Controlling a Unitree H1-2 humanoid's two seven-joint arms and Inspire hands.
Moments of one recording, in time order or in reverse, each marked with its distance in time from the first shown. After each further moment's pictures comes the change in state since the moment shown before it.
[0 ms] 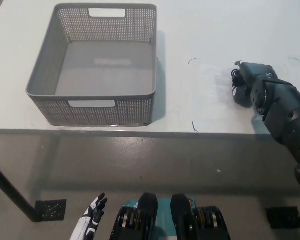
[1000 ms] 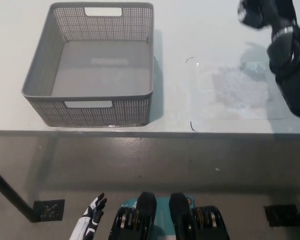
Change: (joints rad) left_arm -0.003 0.004 0.000 0.000 0.003 0.000 0.001; right_arm -0.045 -0.074 -0.272 -0.398 0.107 -0.116 -0.238
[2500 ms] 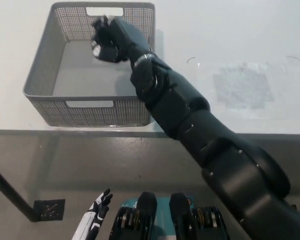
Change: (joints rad) left_arm -0.038 0.004 -0.029 0.024 -0.009 0.000 -0.003; right_arm -0.110 0.481 0.006 0.350 0.087 -0.059 0.015
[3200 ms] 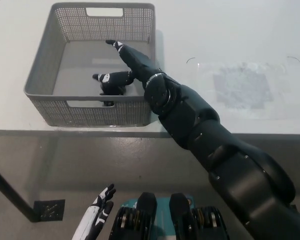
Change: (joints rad) left_arm -0.036 0.022 -0.037 0.007 0.049 0.000 0.024; right_arm 0.030 -0.029 0.011 0.032 0.007 -0.059 0.131
